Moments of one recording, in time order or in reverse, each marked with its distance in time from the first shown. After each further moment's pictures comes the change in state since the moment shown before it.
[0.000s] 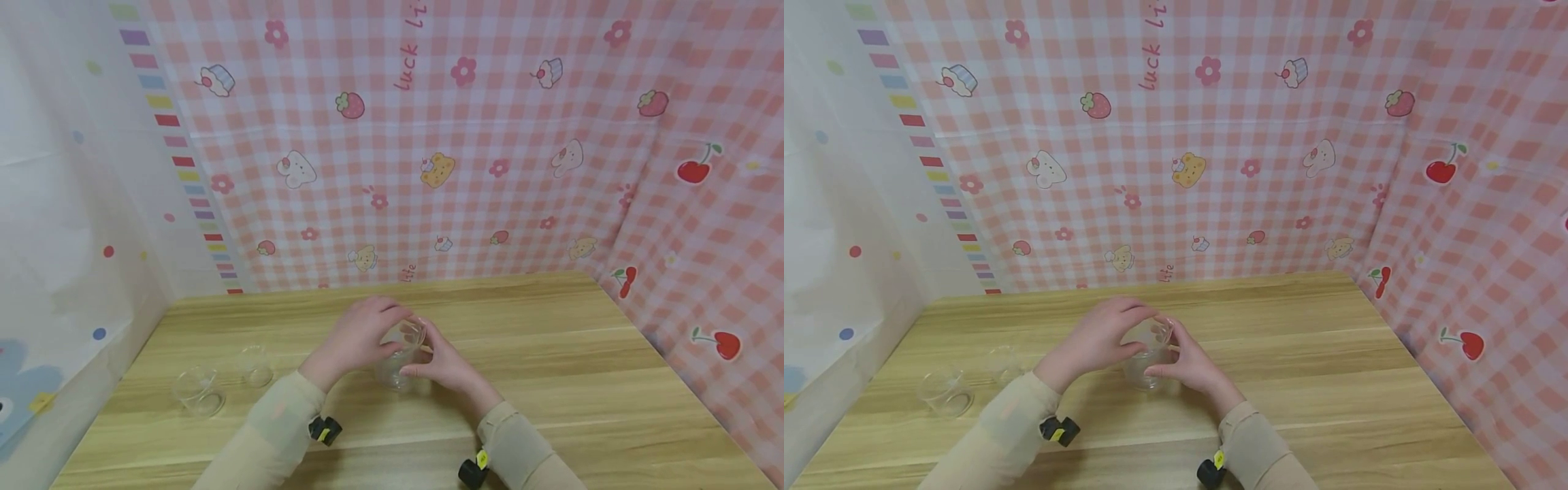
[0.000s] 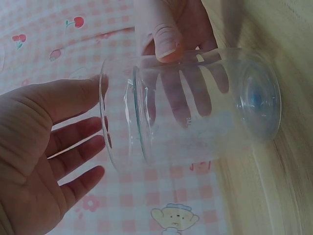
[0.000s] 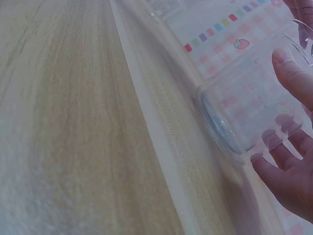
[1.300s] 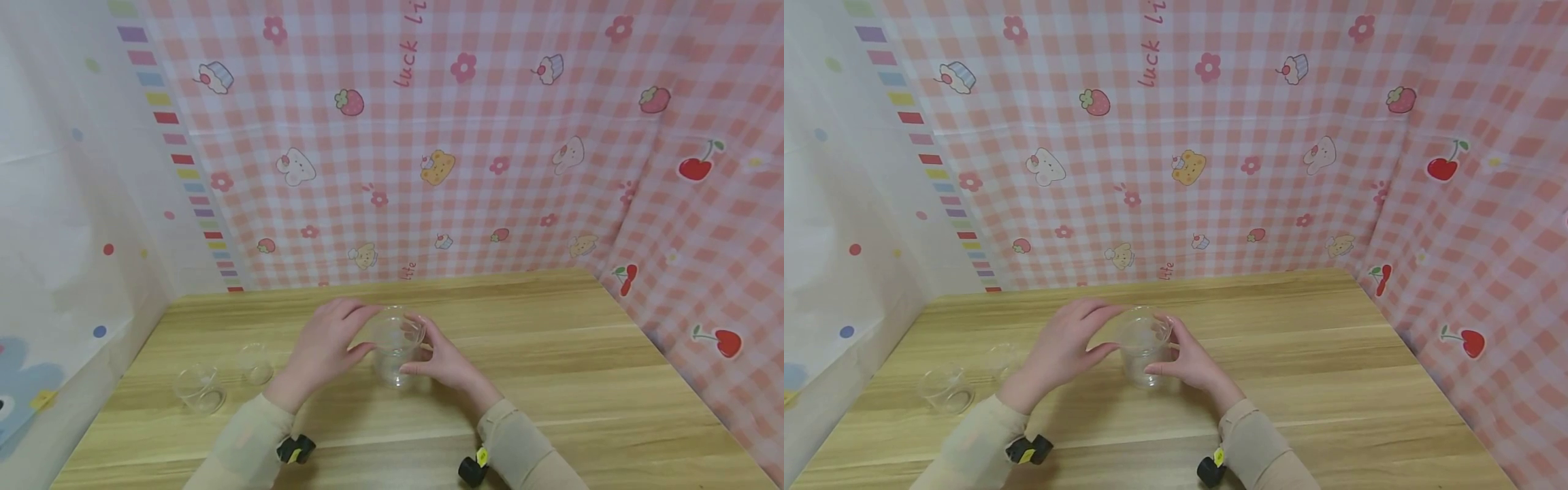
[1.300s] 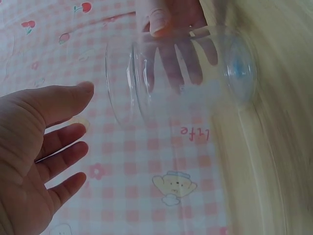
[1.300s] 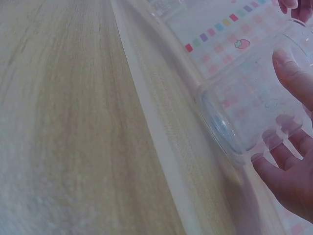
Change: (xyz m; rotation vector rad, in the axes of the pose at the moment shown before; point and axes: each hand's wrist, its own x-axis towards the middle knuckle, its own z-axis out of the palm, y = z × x) left_hand -0.044 -0.012 -0.007 0.076 0.284 0.005; right_hand 0.002 -0.002 0.002 -0.003 0.030 0.020
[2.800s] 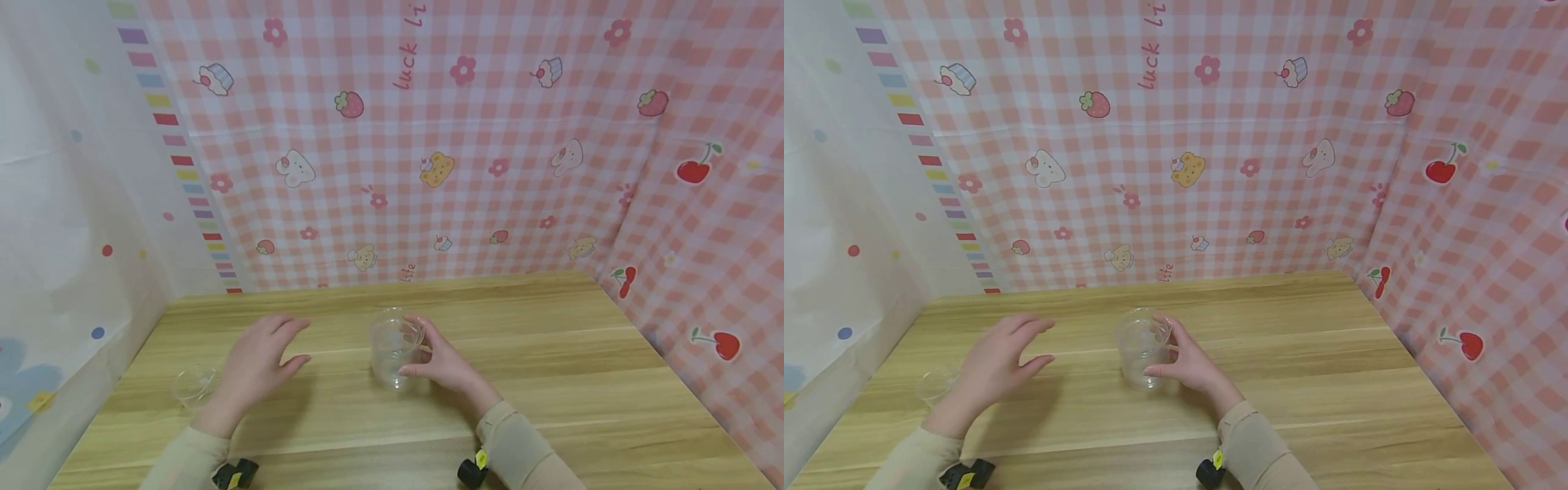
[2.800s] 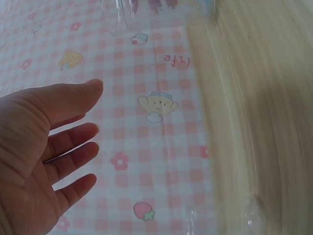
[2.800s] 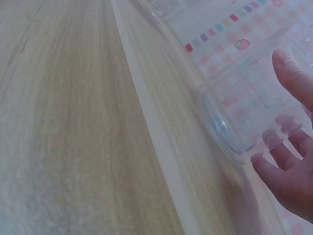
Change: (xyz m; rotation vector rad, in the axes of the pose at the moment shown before) left_hand -0.068 -0.041 -0.039 0.107 -0.063 -0.201; right_hand 0.001 0.003 -0.001 -0.022 0.002 0.046
